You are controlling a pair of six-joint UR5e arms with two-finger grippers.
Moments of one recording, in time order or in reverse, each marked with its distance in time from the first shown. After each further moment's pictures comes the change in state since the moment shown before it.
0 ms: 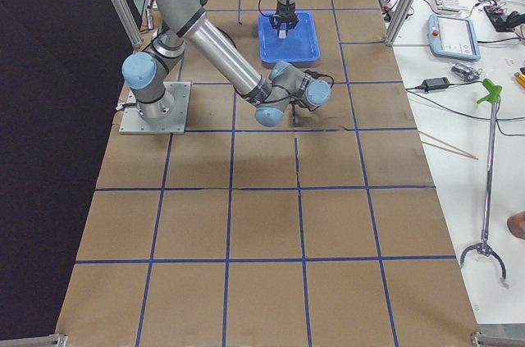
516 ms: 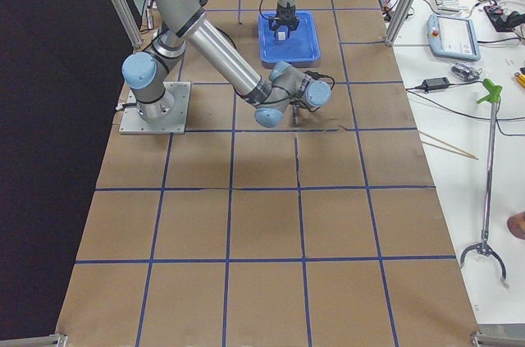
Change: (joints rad) left arm 0.000 -0.010 0.002 -0.003 -0.009 -0.027; right arm -0.005 -0.004 -0.006 0.002 0.004 0.003
